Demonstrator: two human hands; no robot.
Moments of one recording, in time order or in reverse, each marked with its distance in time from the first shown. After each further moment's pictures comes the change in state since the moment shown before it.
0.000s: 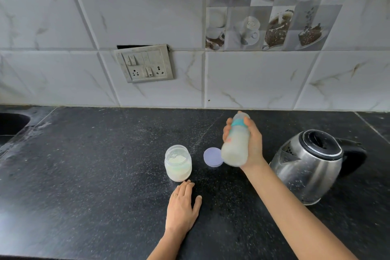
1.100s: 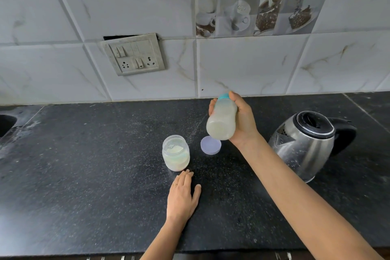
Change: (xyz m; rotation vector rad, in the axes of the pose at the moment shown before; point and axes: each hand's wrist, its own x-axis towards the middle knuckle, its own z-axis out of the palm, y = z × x) left_hand -0.002 -0.003 -0.001 -0.039 -0.005 0.038; right_hand -0.002 0.000 0.039 -0.032 -0.002 0.029
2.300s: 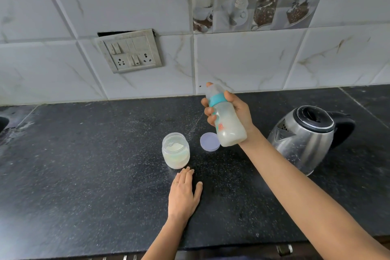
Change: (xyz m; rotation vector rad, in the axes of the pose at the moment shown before) left_hand -0.001 -0.001 -0.003 0.001 -0.028 0.001; right_hand 0.017 0.001 -0.014 -0.095 -0.290 0.144
